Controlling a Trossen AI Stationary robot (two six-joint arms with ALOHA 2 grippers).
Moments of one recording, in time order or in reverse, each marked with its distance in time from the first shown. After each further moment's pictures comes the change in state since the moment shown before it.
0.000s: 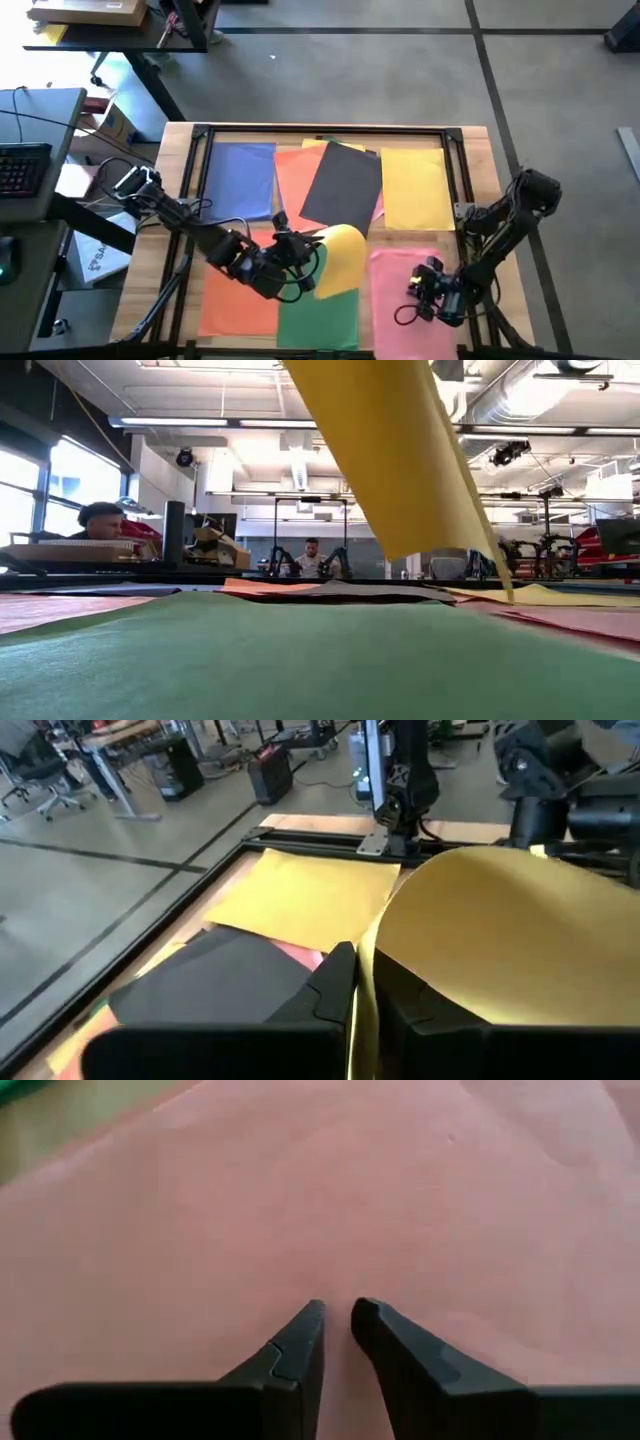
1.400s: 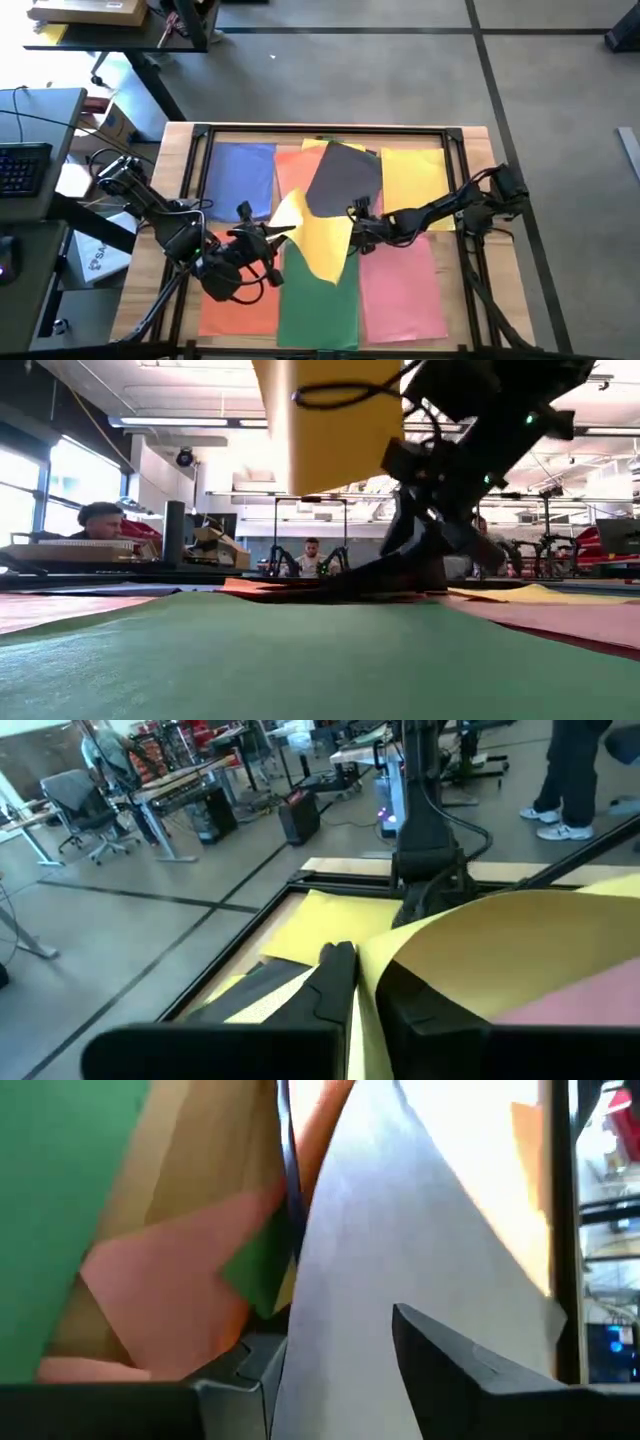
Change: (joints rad) left arm -0.136 -0.176 0.006 -0.155 -0.220 0.037; right arm -0.824 0.137 0.223 0.300 0.117 -1.793
